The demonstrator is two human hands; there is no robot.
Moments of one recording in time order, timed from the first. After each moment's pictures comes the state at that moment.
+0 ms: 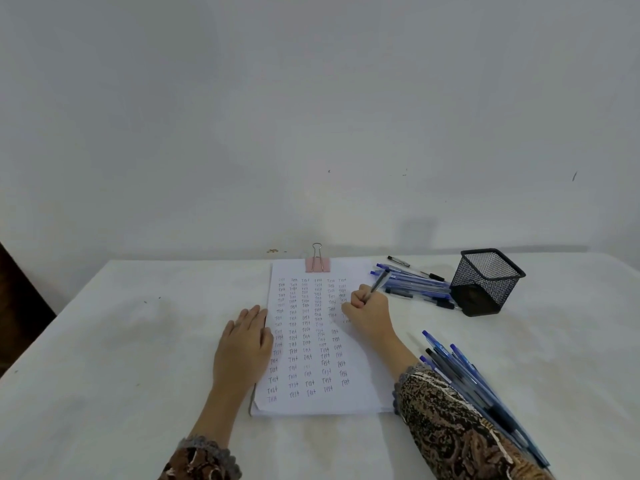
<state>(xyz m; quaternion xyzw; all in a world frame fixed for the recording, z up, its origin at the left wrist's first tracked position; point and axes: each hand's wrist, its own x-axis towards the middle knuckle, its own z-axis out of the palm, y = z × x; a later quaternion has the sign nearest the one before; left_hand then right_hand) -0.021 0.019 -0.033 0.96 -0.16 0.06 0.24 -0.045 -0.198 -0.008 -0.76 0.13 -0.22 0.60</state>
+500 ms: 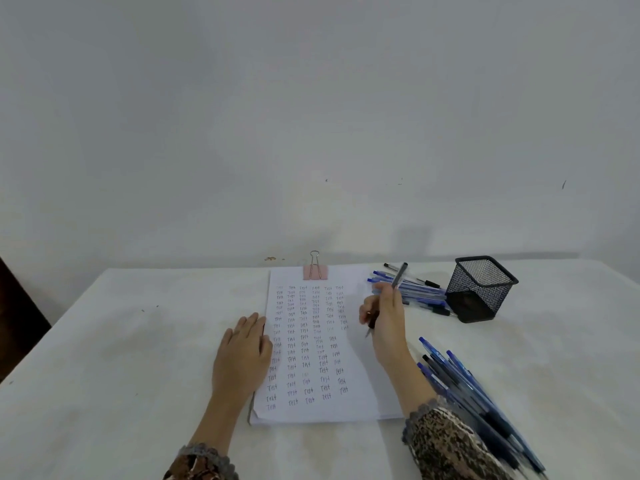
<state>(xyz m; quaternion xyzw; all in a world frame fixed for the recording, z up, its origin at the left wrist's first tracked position) -0.023 0.018 -0.029 0.96 -0.16 0.05 0.24 -0.070 -0.200 0.011 -0.57 0.16 -0.27 0.76</state>
